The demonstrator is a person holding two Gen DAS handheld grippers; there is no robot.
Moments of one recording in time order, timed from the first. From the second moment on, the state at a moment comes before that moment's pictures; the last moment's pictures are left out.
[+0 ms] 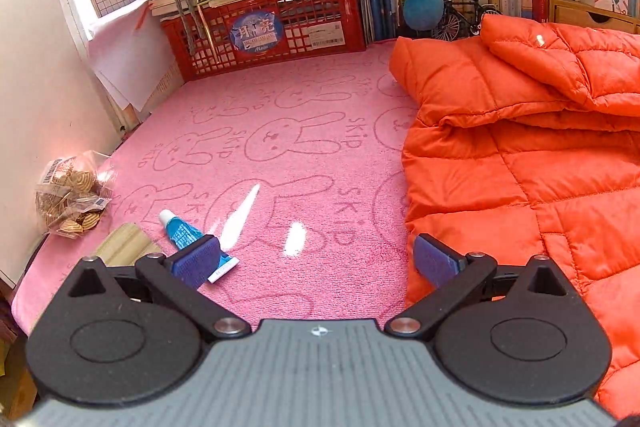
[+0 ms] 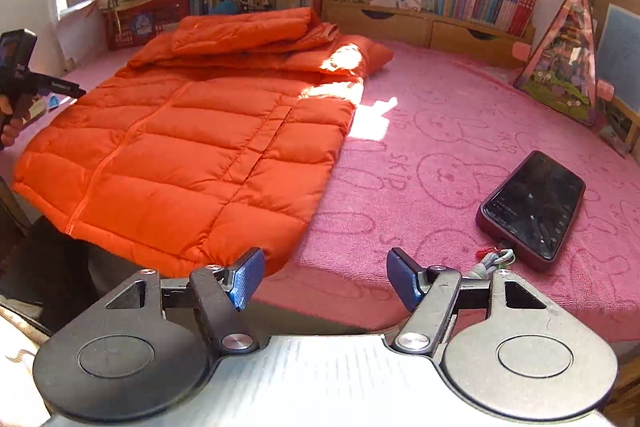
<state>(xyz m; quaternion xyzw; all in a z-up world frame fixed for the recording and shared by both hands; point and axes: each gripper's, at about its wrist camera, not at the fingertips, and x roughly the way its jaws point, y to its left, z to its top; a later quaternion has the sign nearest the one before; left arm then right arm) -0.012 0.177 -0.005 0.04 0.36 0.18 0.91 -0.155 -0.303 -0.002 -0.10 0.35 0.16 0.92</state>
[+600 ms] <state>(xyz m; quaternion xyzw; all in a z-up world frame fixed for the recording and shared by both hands) -0.062 0.166 0.025 0.08 0.32 0.20 0.92 -0.143 -0.226 0.041 -0.19 0.18 0.23 0.94</state>
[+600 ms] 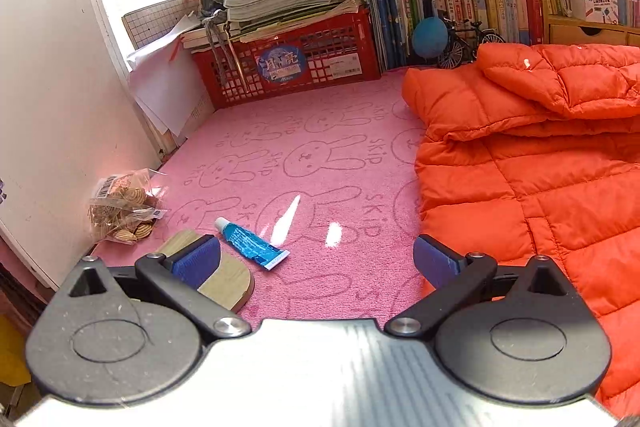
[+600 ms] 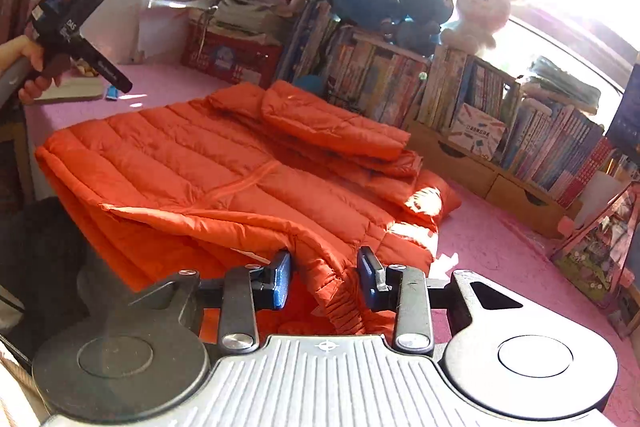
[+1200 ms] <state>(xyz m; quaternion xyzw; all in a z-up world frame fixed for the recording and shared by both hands) -0.121 0.188 0.074 0.04 0.27 0.09 0.96 0.098 -0.247 -0.005 0.09 0.32 0.08 0.94</state>
